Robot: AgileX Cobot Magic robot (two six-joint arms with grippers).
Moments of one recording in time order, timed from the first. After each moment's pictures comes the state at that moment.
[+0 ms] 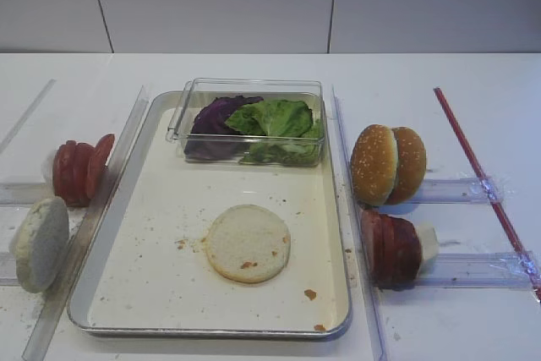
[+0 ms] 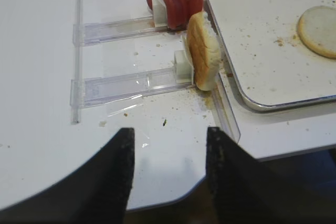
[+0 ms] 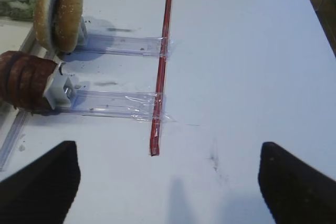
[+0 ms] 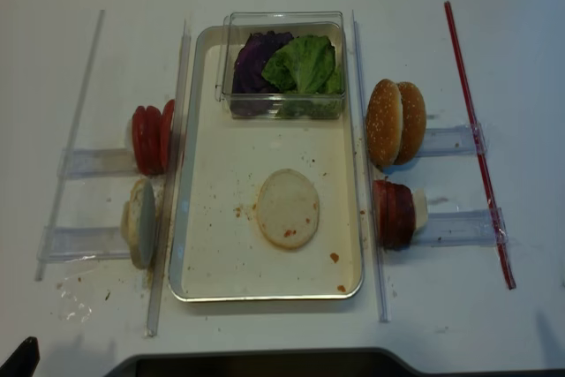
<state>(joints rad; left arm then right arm) -0.11 -0.01 -0.48 0.01 1.19 -0.02 -0.02 -0.02 -0.47 0.07 1.14 -0.11</state>
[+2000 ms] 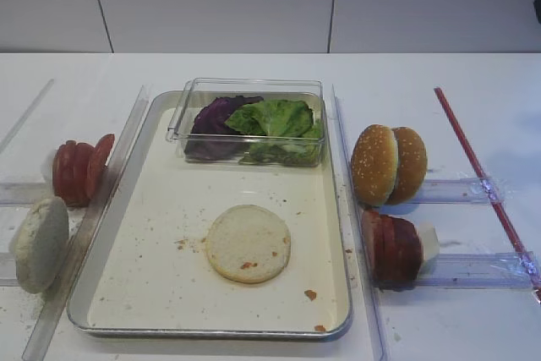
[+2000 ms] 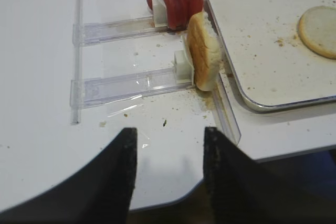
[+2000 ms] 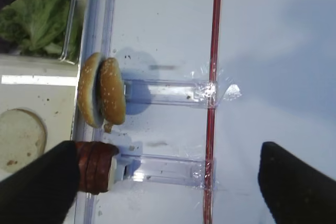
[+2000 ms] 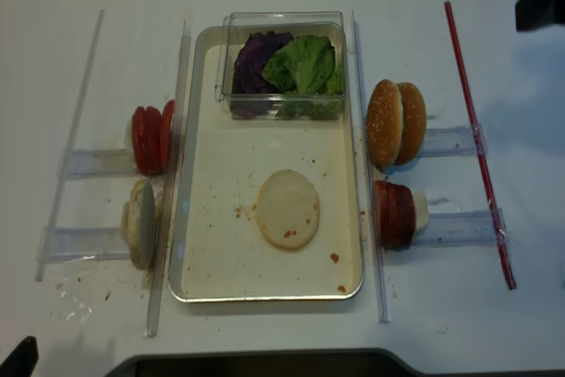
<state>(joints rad) -0.11 -0.01 -0.48 0.01 1.19 -0.02 -0.02 1.23 -1.33 0.23 1.26 -0.07</state>
